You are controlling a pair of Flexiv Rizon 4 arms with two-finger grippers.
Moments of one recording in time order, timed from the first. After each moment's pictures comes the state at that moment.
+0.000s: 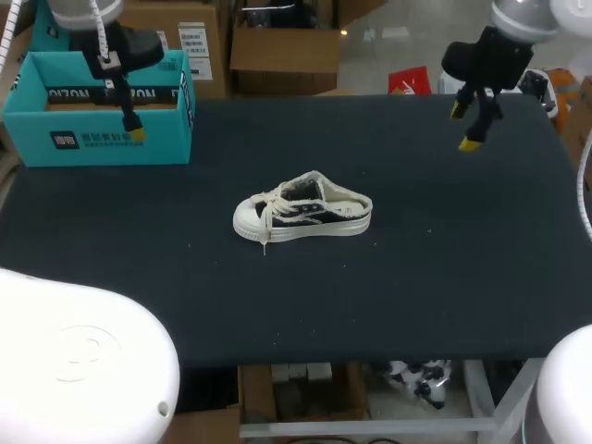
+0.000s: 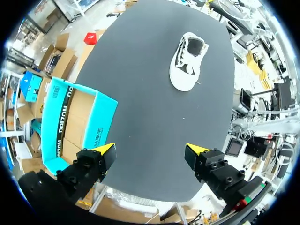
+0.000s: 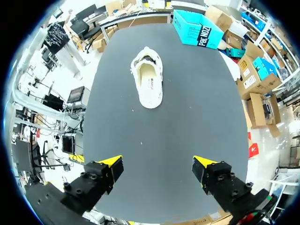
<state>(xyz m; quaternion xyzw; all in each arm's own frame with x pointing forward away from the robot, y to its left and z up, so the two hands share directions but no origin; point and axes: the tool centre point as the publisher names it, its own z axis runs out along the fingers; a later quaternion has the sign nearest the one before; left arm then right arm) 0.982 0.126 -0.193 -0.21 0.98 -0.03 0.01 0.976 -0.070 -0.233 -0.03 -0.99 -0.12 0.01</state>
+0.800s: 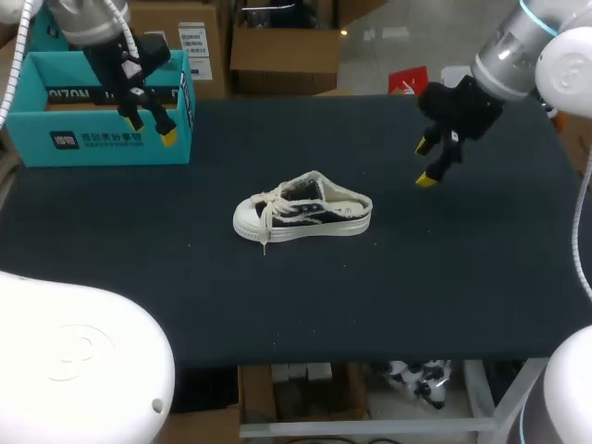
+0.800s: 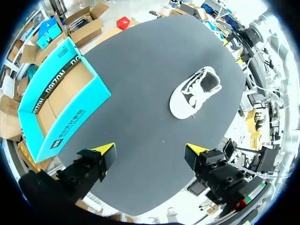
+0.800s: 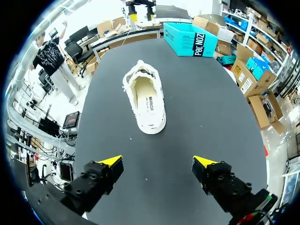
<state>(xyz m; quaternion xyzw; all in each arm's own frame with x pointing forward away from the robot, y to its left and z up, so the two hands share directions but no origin) 0.961 0.090 -0.205 -0.42 0.90 -0.09 -0.04 0.963 -0.016 -0.298 -0.08 -0.97 -0.22 0.01</state>
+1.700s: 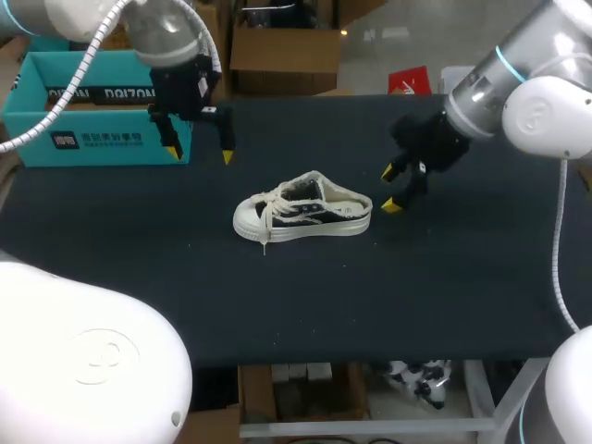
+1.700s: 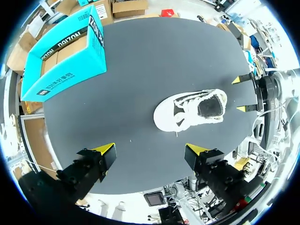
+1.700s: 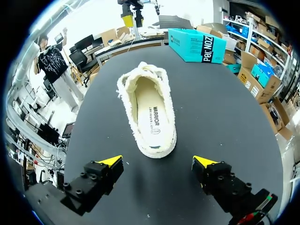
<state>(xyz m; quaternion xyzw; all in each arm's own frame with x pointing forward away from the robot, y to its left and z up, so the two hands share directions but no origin) 0.920 -0.002 -0.226 -0.63 0.77 -0.03 -0.04 0.959 0.046 -0.361 -0.08 -0.95 -0.29 0.02</state>
